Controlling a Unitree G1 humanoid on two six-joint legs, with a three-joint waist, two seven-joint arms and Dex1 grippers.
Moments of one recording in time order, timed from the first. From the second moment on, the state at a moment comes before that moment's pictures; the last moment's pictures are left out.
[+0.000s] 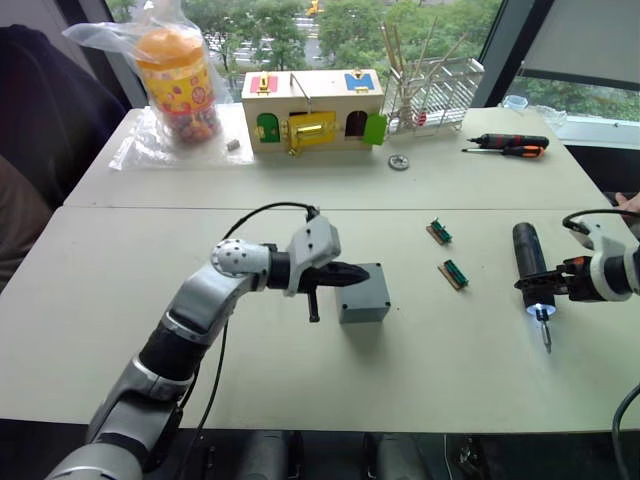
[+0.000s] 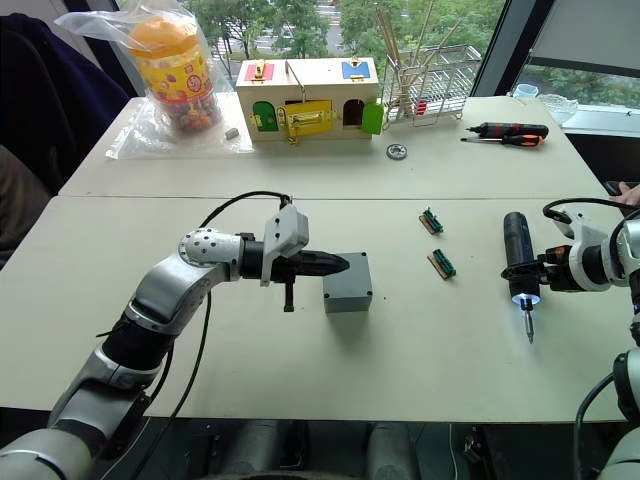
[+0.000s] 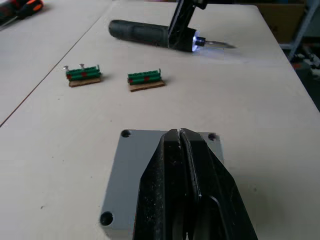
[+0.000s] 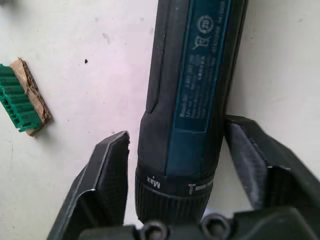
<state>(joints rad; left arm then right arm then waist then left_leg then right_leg) -0.64 0.39 -0.27 -0.10 -0.30 0.51 -0.96 -0.84 -1.12 0.25 0.76 0.35 1.14 1.00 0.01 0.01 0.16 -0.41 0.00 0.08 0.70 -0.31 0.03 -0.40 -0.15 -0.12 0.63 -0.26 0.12</state>
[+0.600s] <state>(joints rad) -0.60 0.53 -0.33 0.06 -0.17 0.42 -1.03 -0.34 -1.10 -0.04 -0.16 0.42 0.72 1.11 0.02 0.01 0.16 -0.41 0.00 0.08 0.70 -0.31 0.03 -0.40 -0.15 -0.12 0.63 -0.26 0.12</state>
